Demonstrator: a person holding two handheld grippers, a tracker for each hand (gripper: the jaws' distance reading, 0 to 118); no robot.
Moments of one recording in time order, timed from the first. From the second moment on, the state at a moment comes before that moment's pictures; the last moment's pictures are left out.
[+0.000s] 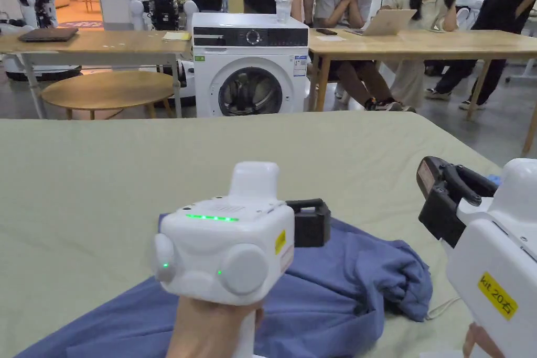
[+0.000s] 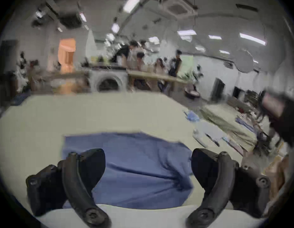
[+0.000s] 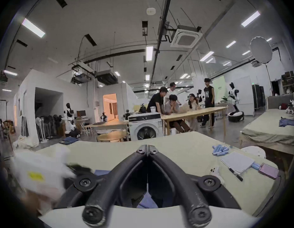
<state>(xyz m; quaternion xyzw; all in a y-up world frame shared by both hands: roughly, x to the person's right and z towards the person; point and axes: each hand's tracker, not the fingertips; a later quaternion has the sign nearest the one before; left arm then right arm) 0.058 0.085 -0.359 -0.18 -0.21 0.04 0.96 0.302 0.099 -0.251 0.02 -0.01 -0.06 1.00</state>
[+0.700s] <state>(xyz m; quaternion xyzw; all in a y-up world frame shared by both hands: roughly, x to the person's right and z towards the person) -0.170 0.038 -0.252 -0.25 0.04 0.11 0.96 0.247 0.084 -0.248 -0.01 0.07 -0.03 1.00</state>
